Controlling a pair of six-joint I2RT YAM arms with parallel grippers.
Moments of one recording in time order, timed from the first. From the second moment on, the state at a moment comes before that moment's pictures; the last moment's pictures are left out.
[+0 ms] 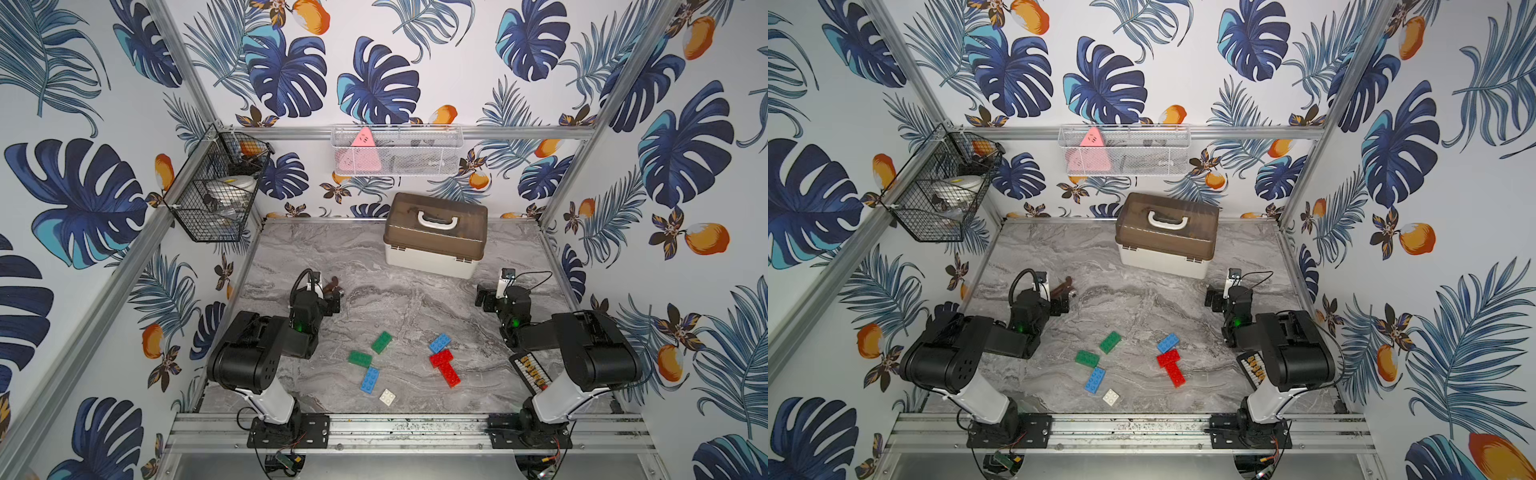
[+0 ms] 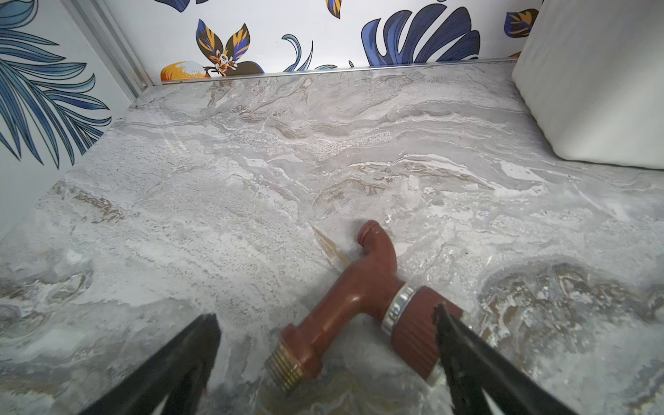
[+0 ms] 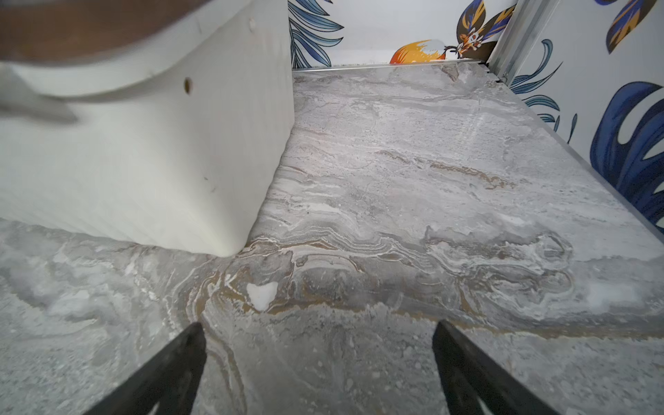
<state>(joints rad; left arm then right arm) -0.08 1.65 0.37 0.90 -0.16 -0.02 0.10 1.66 0.42 0.82 0.14 0.07</state>
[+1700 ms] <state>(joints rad) -0.31 0.99 0.64 -0.24 0.16 -0.68 0.49 1.22 0.81 -0.36 -0.28 0.51</state>
